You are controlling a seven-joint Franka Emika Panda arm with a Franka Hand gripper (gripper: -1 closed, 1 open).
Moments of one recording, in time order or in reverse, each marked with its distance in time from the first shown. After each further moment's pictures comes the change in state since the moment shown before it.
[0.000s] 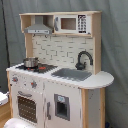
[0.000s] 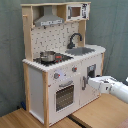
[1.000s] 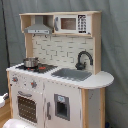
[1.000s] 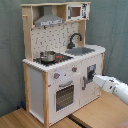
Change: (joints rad) arm 0.079 -0.002 0.015 0.017 0.004 -0.226 0.156
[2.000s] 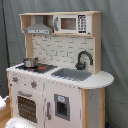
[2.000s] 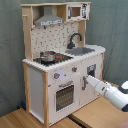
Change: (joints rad) arm -0.165 -0.001 0.070 0.110 0.012 0.023 0.276
